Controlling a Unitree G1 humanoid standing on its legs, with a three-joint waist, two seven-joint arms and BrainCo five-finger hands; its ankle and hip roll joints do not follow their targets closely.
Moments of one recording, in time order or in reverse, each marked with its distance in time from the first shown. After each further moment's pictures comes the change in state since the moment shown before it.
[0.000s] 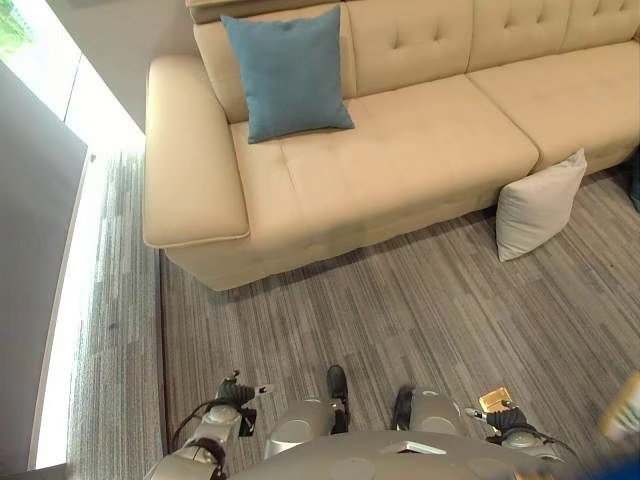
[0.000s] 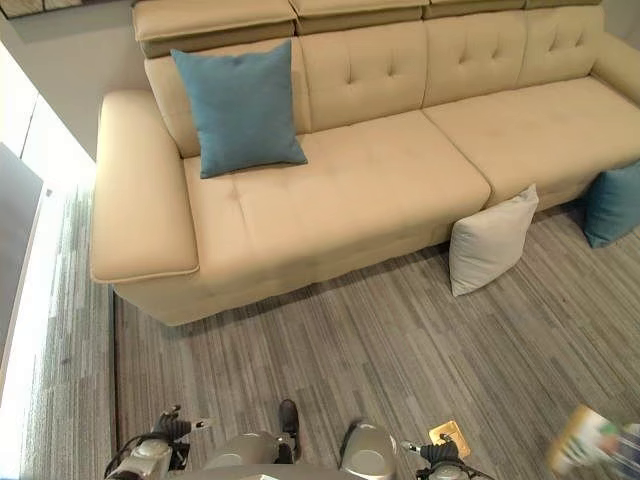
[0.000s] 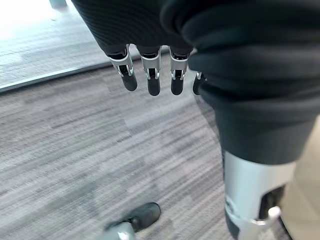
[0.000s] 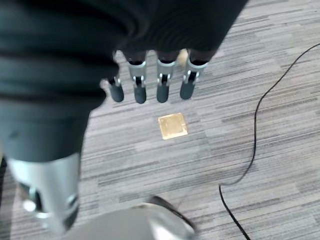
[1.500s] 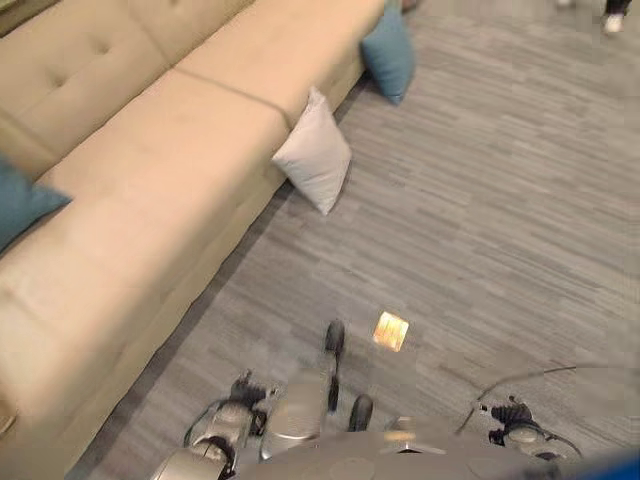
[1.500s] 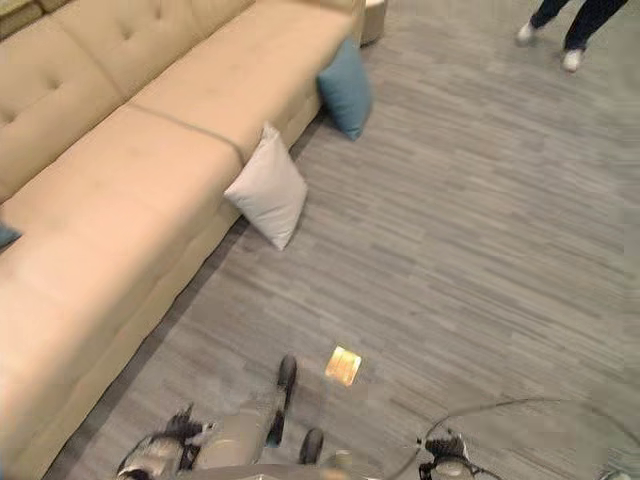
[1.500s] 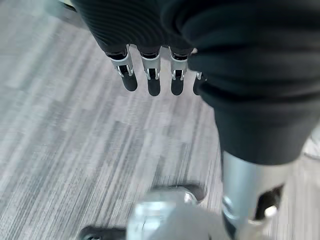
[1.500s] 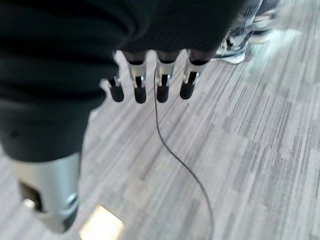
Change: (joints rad) left arm -0.066 -0.057 -0.076 0.016 -0.001 0.014 -0.005; right arm 0.038 -0.067 -0.018 0.033 0.049 -0.017 -0.046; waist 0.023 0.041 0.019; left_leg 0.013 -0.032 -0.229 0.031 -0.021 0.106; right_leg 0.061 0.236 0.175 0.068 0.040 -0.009
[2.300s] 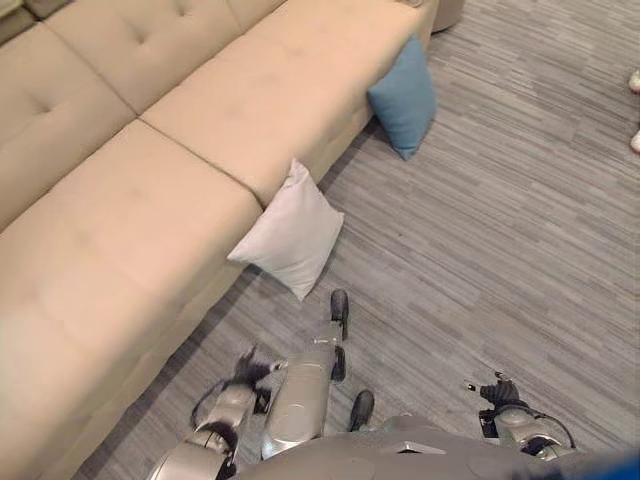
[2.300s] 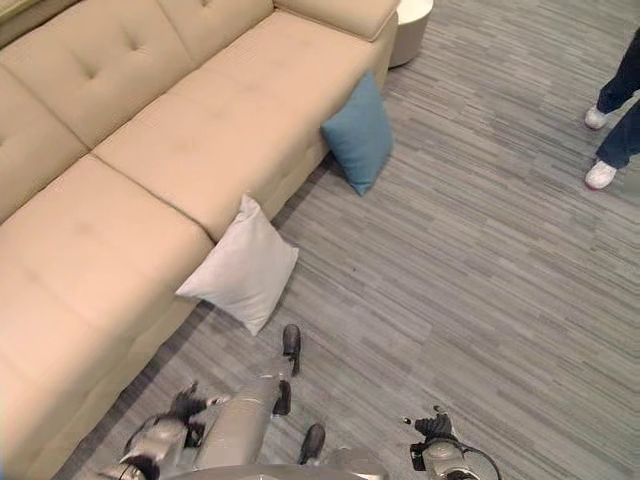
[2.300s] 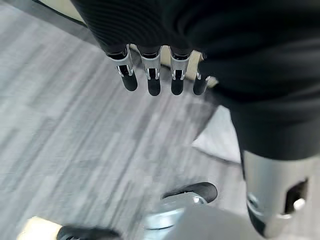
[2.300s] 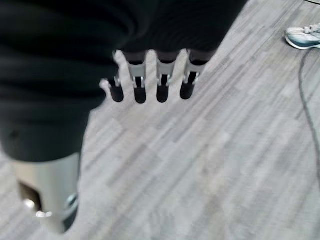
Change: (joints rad) left arm 0.037 0.012 0.026 0.007 -0.021 -0.020 0.001; right arm -0.033 0.054 0.071 -0.034 -0.005 -0.006 0.018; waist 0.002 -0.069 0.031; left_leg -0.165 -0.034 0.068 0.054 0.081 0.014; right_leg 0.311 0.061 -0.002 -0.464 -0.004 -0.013
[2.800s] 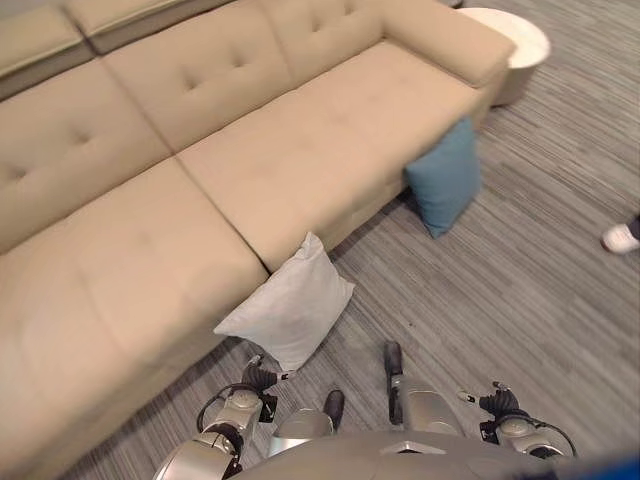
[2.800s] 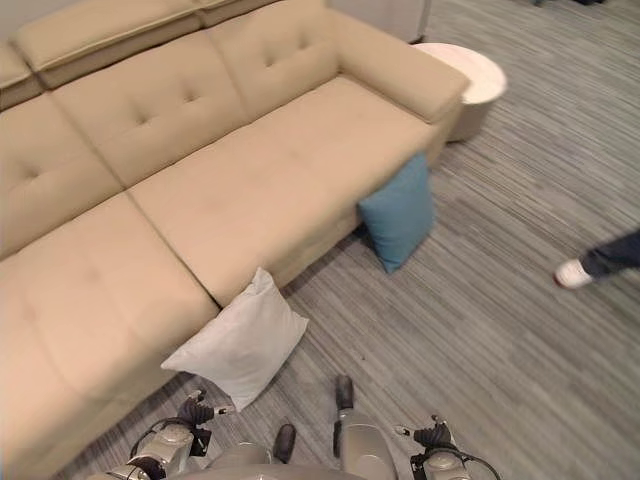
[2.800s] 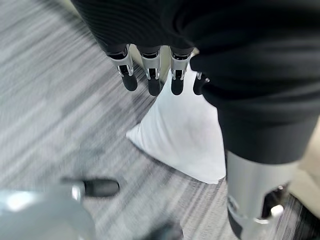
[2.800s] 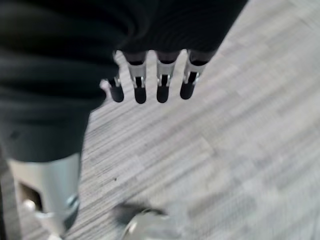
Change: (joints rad) left arm -0.134 -0.033 -0.094 -0.009 0.003 -0.019 -0.003; right arm 0.002 -0.009 -0.006 -0.011 -0.010 0.014 0.020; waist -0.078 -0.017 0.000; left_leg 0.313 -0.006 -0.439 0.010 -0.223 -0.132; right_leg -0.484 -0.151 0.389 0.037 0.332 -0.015
